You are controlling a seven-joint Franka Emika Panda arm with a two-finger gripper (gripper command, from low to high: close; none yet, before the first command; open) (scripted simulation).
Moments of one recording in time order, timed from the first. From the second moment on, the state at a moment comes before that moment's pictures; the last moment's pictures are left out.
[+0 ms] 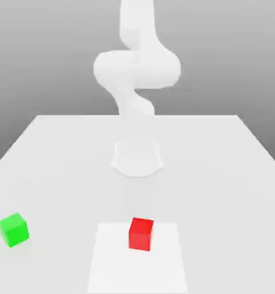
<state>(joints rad) -0.02 -0.73 0.03 -2.36 -0.02 2.35 0.83</state>
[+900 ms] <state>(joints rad) -0.05 0.22 0.06 -2.80 -0.08 3.01 1.08</state>
